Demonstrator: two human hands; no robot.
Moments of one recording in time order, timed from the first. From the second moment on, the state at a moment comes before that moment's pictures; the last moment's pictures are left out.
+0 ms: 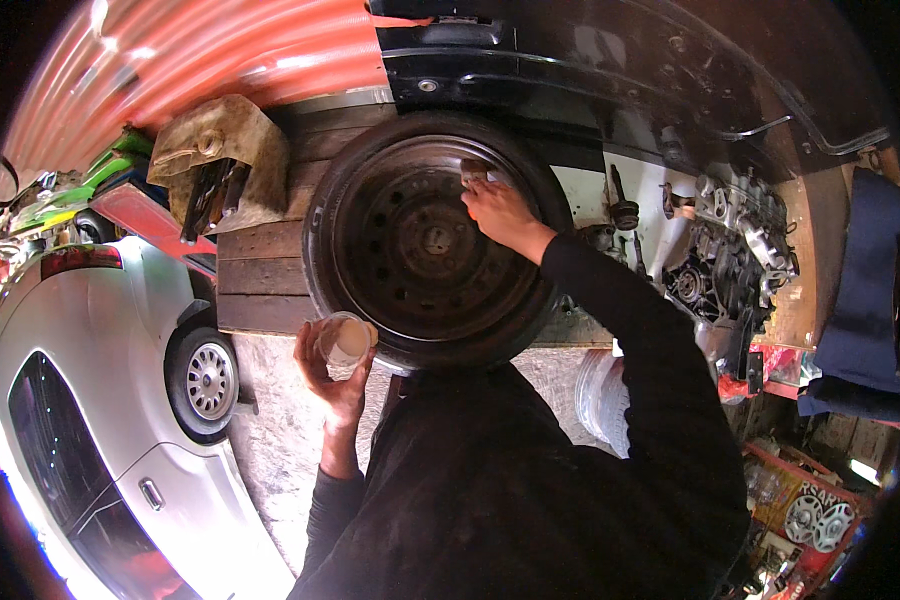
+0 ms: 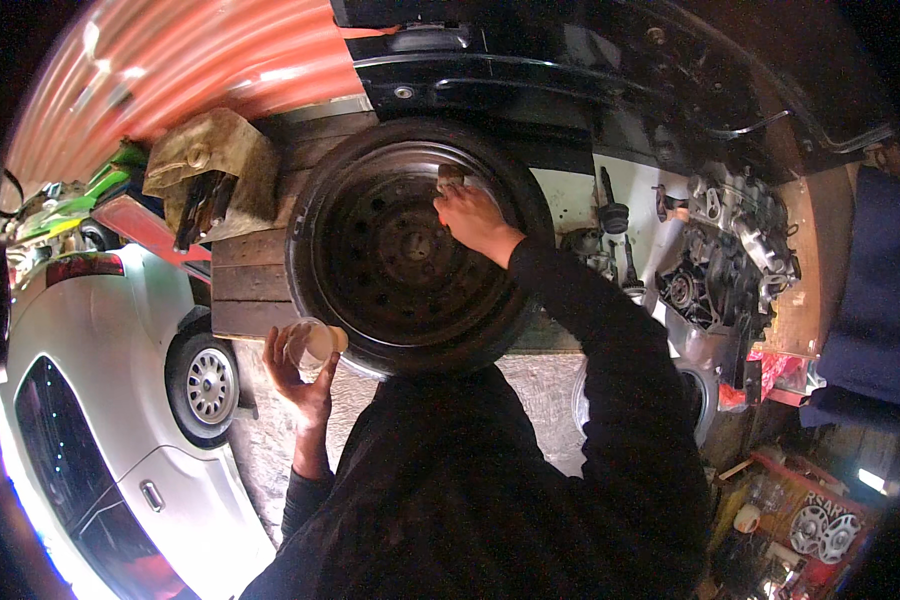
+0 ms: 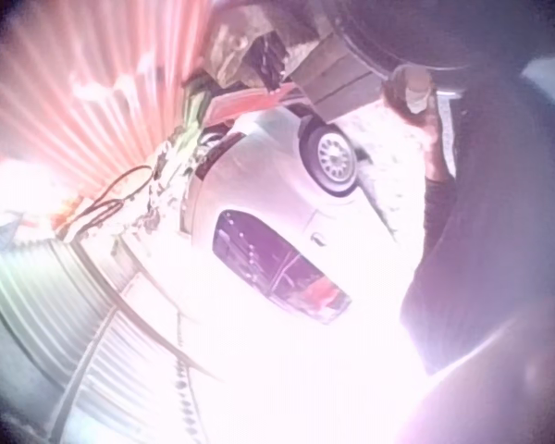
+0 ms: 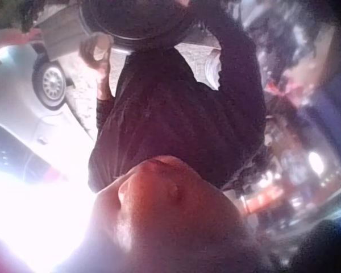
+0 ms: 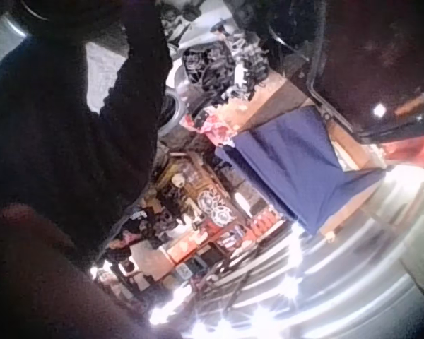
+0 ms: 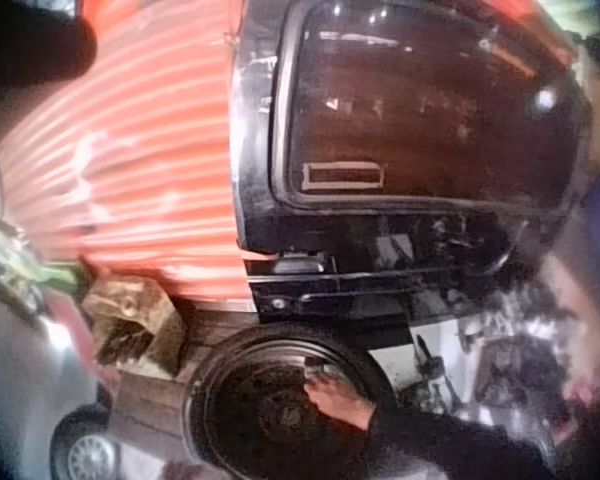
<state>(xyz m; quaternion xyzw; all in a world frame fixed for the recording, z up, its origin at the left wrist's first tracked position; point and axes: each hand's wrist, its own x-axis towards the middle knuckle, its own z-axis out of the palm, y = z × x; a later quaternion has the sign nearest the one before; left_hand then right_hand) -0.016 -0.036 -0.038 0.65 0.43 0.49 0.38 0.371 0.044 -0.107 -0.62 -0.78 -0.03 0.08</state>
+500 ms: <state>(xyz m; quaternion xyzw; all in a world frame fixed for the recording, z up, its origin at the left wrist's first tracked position) -0.042 -0.046 -0.024 0.64 0.49 0.50 0.33 0.228 0.066 -0.162 -0.63 -0.43 0.17 0.63</state>
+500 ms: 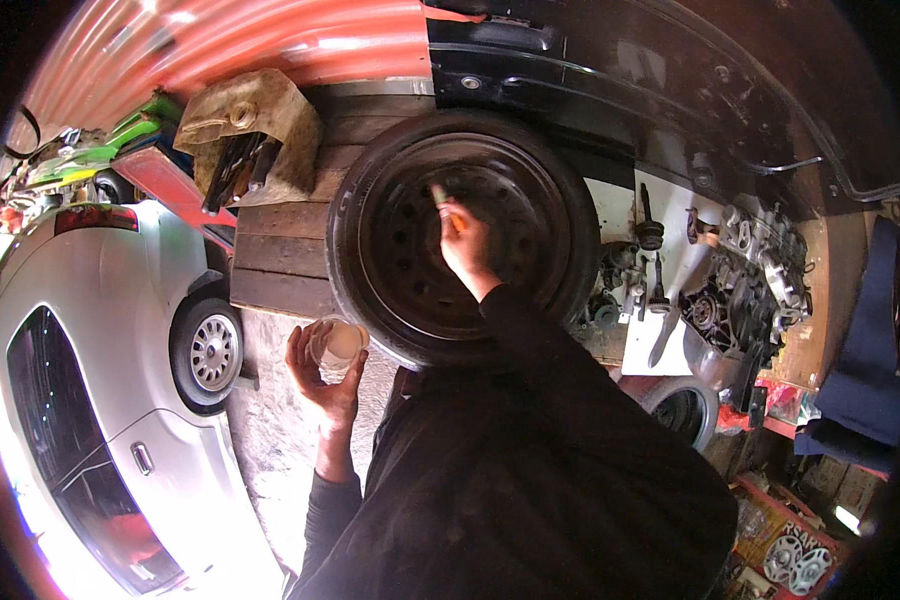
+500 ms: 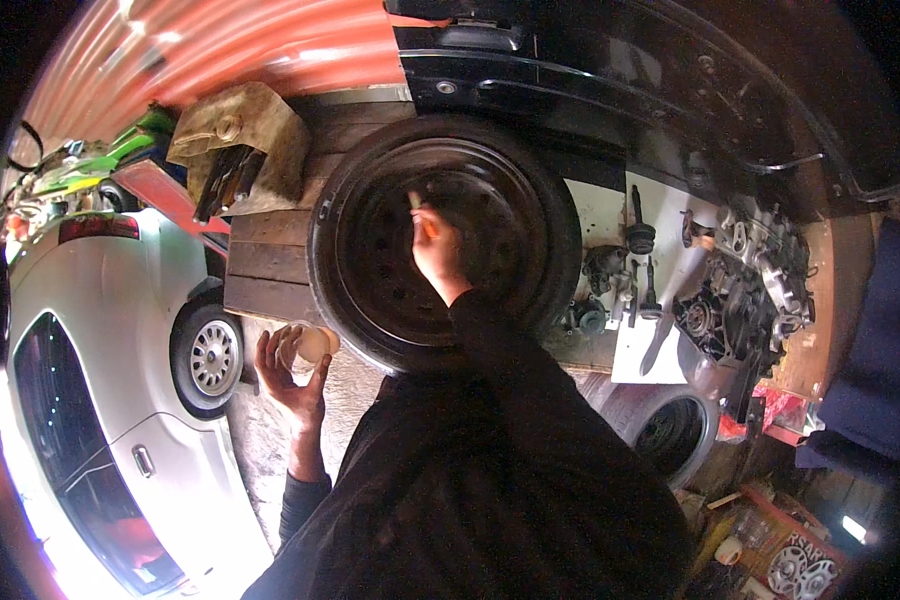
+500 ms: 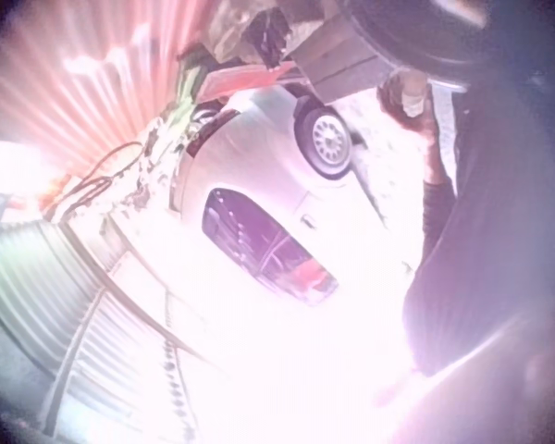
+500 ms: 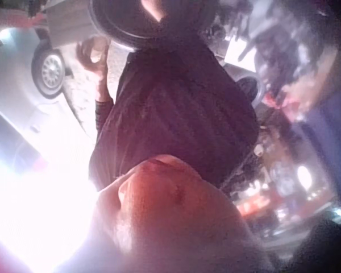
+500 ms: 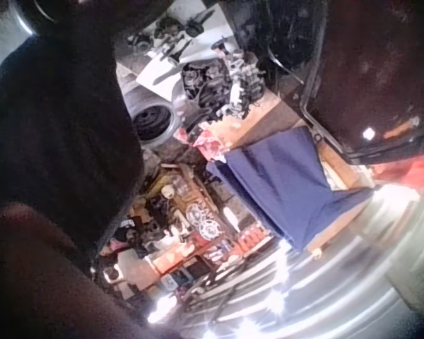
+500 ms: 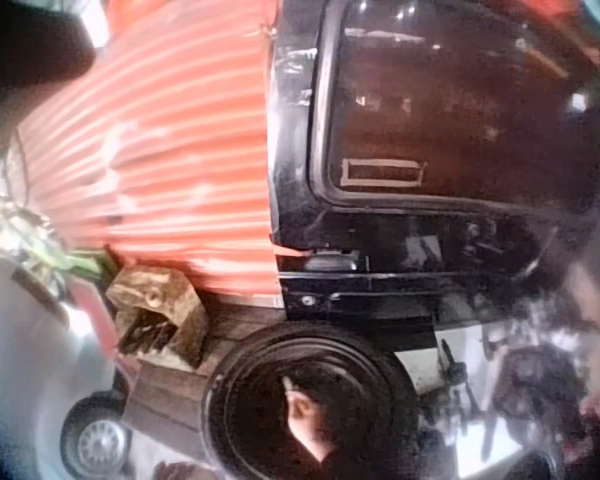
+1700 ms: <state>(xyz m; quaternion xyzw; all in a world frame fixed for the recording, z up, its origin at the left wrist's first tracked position) -0.030 -0.041 -0.017 0.64 0.48 0.50 0.34 0.221 0.113 -0.196 -0.46 -0.11 0.48 0.74</state>
